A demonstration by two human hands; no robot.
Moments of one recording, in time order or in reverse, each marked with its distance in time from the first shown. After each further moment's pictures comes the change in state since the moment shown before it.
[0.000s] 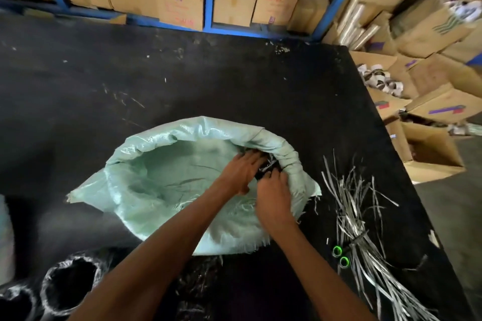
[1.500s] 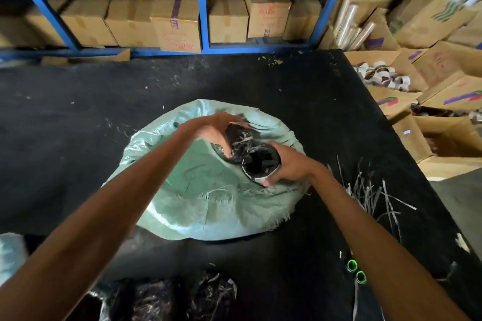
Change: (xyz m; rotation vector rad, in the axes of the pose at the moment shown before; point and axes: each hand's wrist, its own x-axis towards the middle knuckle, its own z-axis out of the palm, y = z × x) left_hand 0.037 -0.098 -0.162 -0.450 -0.187 -0.156; right_hand 0.117 0.083 -0.065 0.798 -0.397 -0.349
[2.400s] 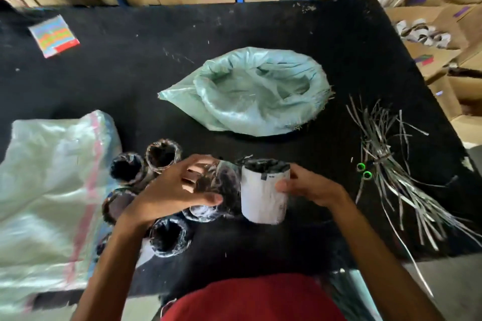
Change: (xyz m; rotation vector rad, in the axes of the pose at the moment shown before) left_hand -0.436 0.055 0.212 -0.638 0.251 -0.197; right_hand -0.264 -0.043 0.204 0.692 -0.327 -0.052
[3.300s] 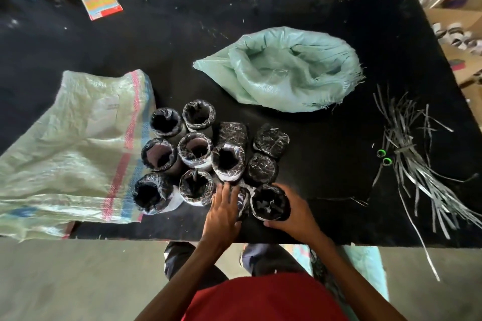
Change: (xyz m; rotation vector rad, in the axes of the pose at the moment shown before) left_hand -0.054 -0.166 0.181 0.705 0.260 -0.087; right_hand -0.024 0.170 0.104 -0.671 0.419 -0.064
